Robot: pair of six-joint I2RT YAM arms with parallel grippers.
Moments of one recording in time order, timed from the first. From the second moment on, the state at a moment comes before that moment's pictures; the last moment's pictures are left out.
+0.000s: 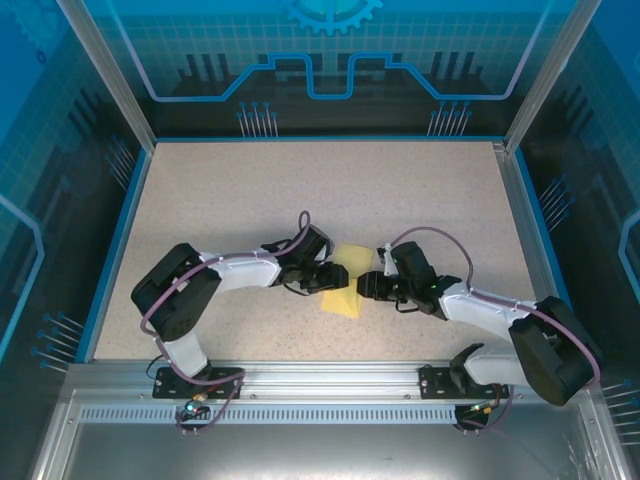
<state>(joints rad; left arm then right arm) -0.72 1.74 0.91 -0.16 0.36 -0.84 0.57 1.27 0.45 0.02 -0.33 0.68</state>
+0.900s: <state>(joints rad) -0.69 1.76 0.94 -0.19 0.36 -0.82 0.60 1.42 0.44 0.14 -0.38 0.70</state>
